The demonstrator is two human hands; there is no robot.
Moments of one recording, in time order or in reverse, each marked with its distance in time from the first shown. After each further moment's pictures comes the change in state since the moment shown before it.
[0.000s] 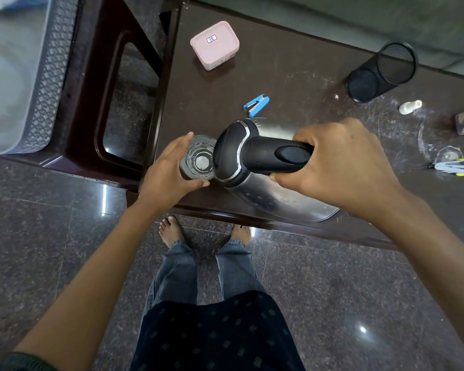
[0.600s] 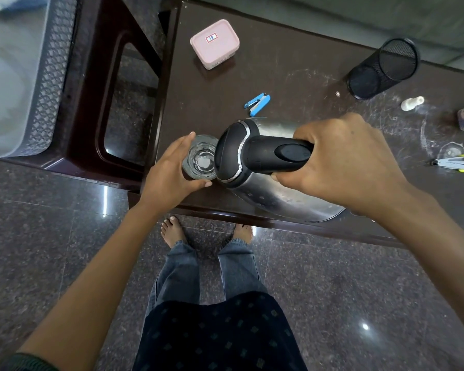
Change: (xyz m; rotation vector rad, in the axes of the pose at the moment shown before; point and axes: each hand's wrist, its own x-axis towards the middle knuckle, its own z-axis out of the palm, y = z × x) left_hand 0.000 -0.001 0.000 0.015 -0.007 0.009; right_hand 0.001 -0.006 -0.003 -0.029 -0.006 -0.009
